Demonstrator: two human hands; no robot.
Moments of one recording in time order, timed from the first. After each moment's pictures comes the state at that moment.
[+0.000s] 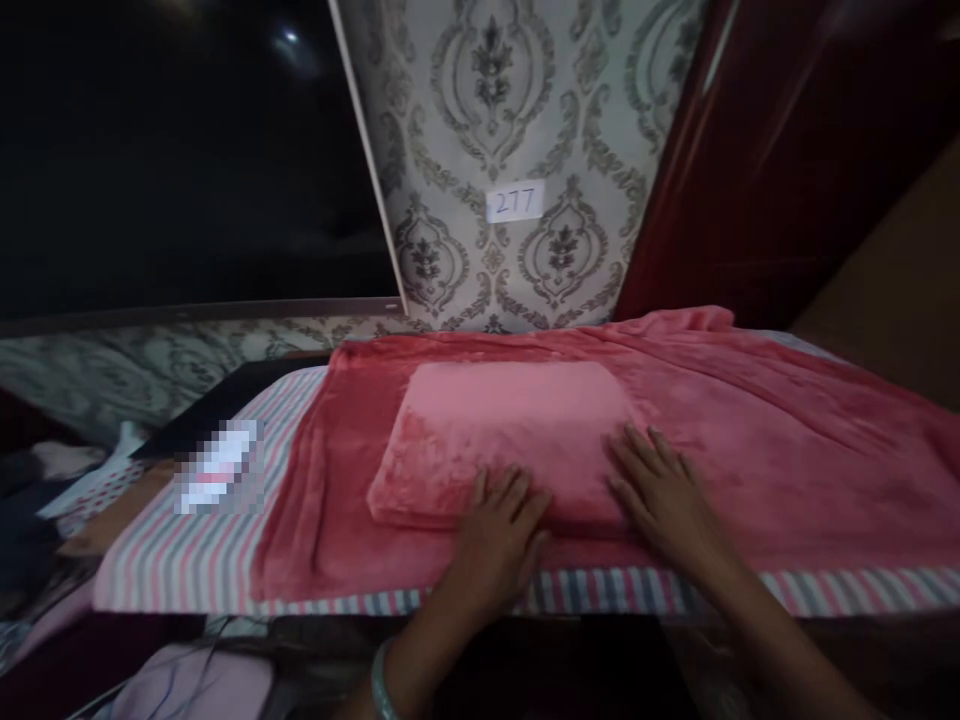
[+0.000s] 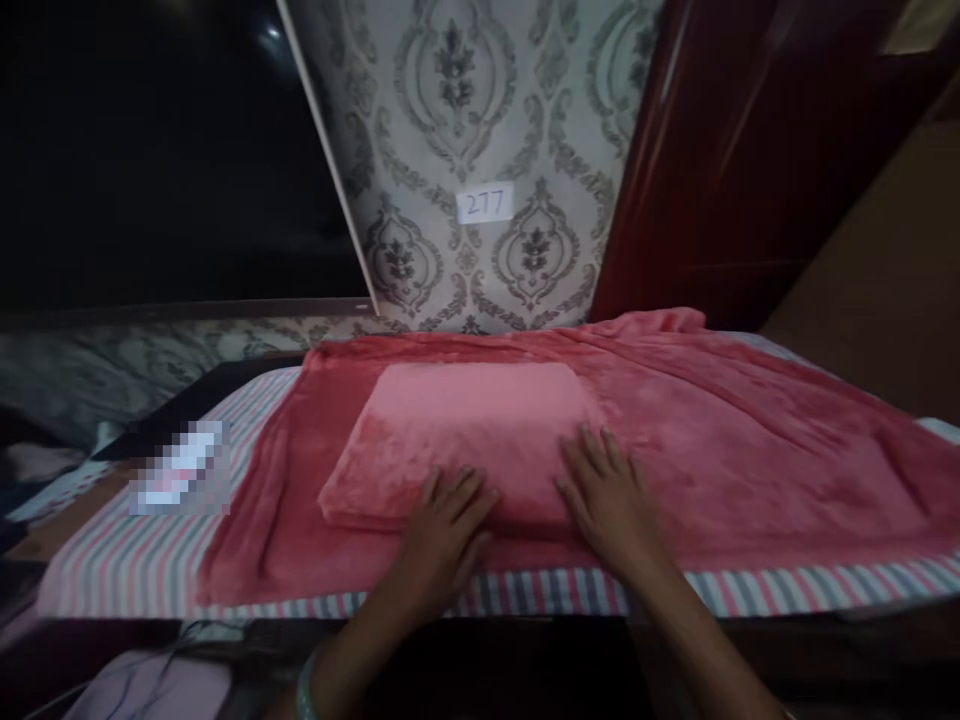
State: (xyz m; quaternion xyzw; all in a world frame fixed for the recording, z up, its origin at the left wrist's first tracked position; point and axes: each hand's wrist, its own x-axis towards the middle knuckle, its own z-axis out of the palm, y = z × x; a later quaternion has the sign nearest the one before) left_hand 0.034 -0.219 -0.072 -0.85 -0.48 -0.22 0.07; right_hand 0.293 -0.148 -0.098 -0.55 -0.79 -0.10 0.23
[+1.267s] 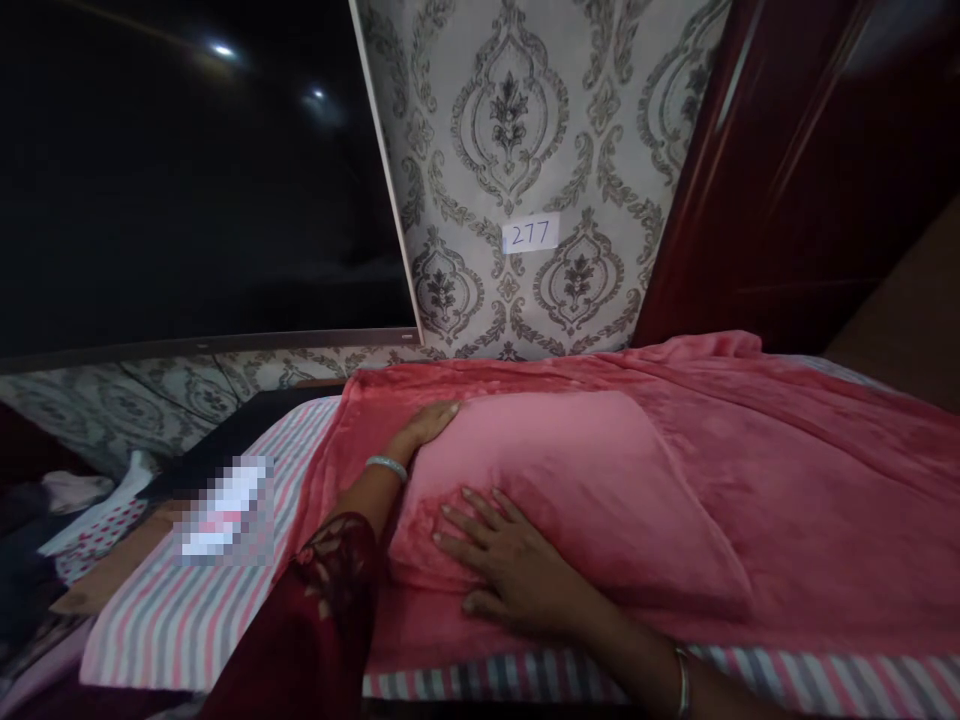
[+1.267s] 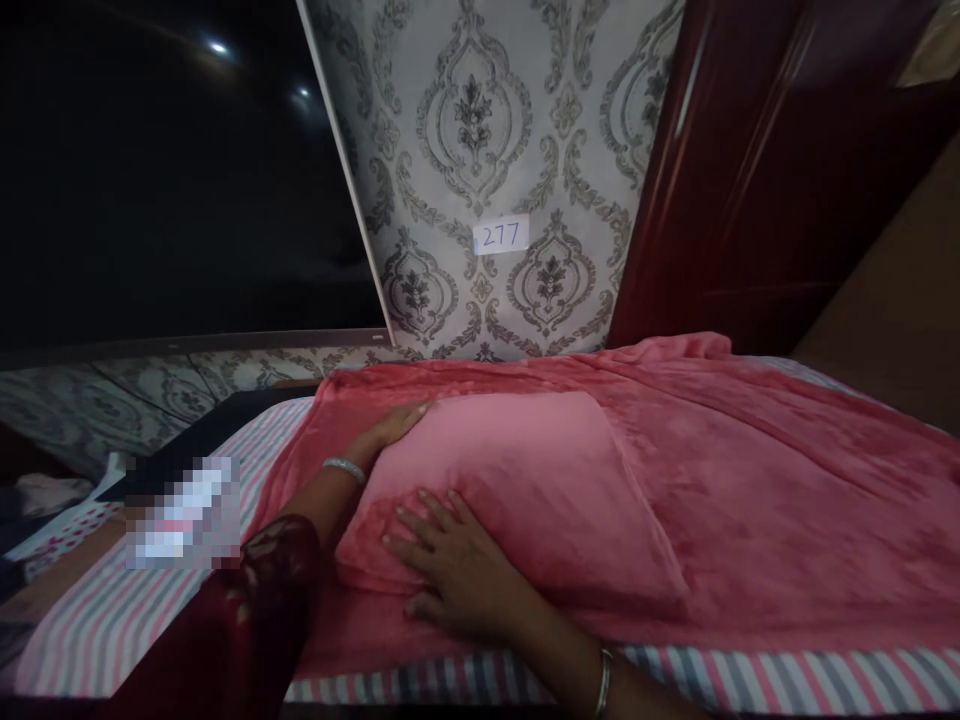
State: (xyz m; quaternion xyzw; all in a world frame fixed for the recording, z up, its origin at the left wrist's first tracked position) left_hand -0.145 0.020 -0.052 -0.77 -0.61 -0.16 -0.14; right_hand 0.113 -0.155 -0.064 -0.20 -0.96 0.17 0.12
